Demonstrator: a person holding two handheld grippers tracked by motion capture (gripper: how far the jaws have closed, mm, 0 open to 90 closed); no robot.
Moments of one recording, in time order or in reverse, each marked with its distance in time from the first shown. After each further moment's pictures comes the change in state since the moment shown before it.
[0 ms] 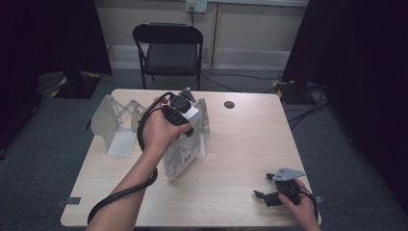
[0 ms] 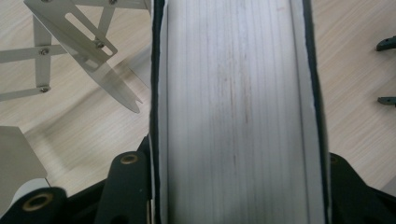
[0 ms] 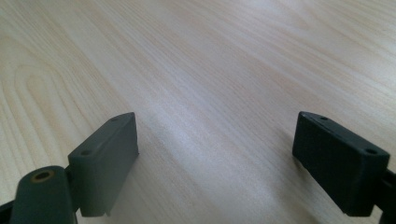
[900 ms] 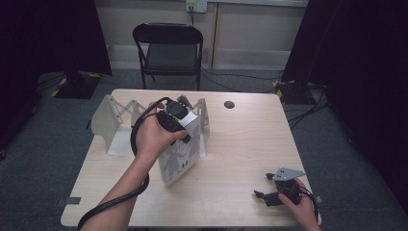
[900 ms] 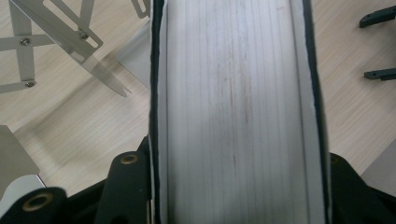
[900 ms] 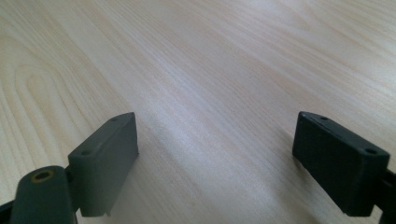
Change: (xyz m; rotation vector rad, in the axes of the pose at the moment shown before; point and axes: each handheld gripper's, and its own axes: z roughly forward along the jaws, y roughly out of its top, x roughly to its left) left arm -0.004 -0.018 -0.007 0.002 -0.042 0.060; right arm -0.001 0.000 0.000 0.000 0.002 -0.003
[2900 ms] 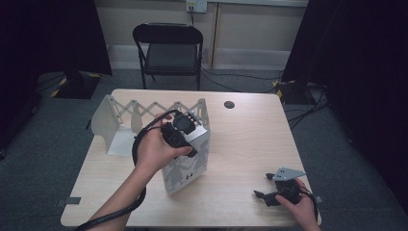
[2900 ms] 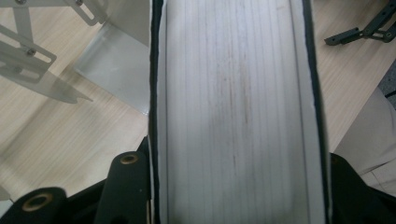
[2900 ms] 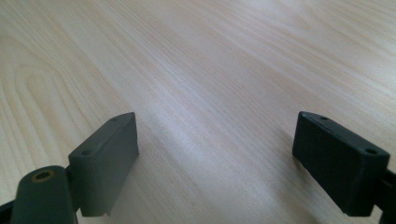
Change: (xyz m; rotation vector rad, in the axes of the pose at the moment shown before) left arm -0.032 -0.020 -0.001 0.000 -0.054 0.182; right arm 0.000 0.000 0.000 0.000 0.001 0.001
